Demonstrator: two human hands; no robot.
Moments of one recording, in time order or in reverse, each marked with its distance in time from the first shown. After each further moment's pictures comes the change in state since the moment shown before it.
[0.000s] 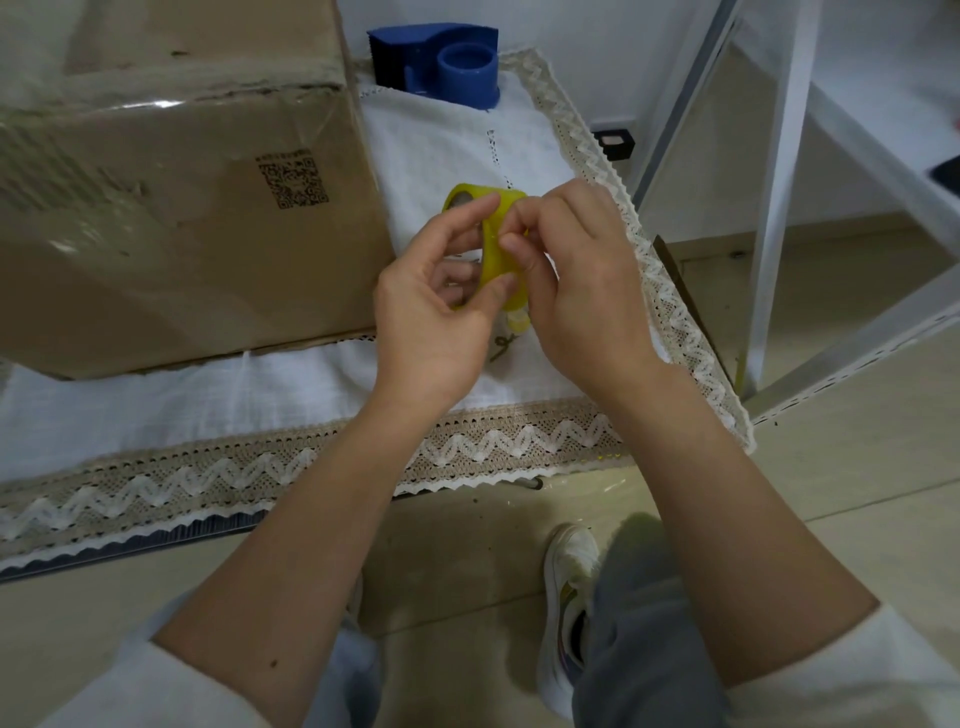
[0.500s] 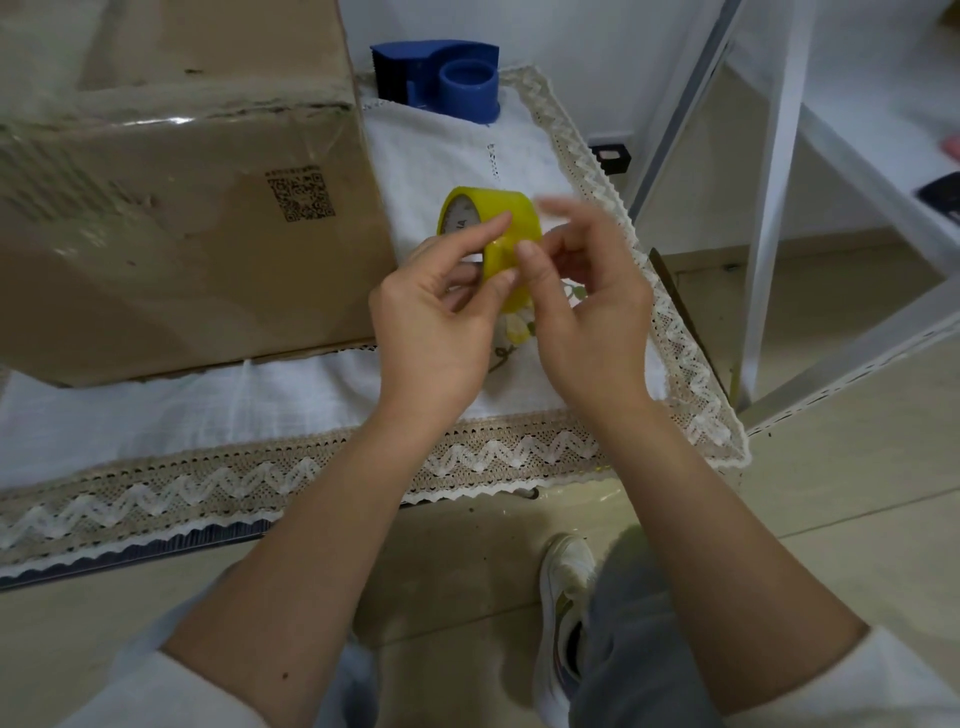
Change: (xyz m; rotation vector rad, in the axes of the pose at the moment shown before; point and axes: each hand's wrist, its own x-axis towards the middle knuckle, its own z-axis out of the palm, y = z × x) left_hand 0.002 -0.002 0.000 0.065 0.090 0.068; right_hand -0.009 -0.017 -0.003 0.410 0.154 0.365
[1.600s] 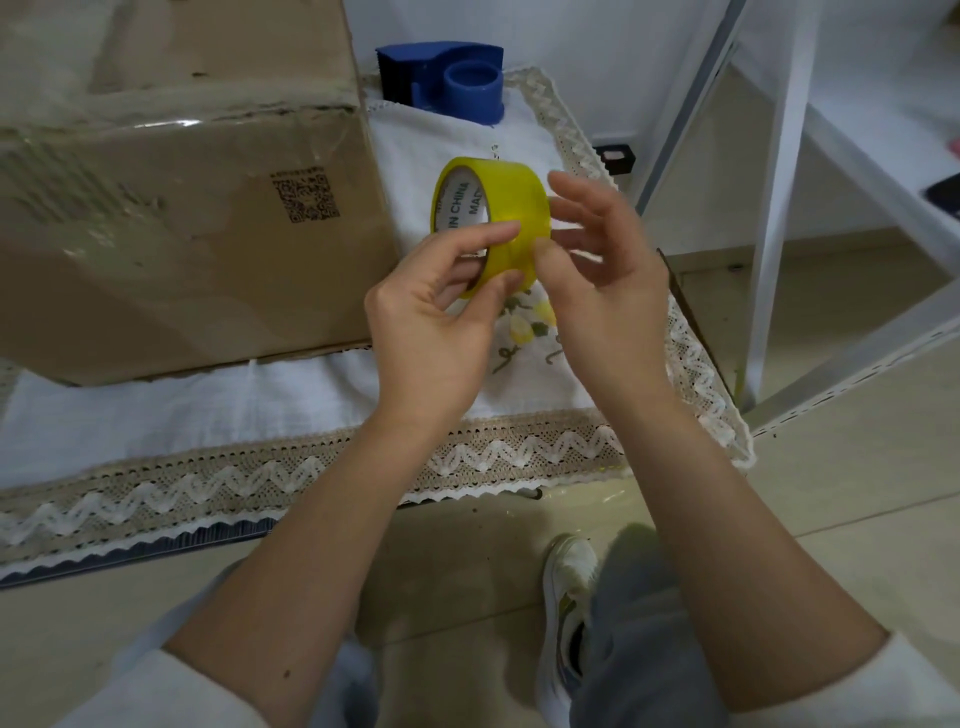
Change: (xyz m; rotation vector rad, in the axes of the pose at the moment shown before) left_hand -0.004 0.004 -0.002 -0.025 0.015 0.105; right_hand 0.005 -0.011 -0.006 0.139 -0.037 0.214
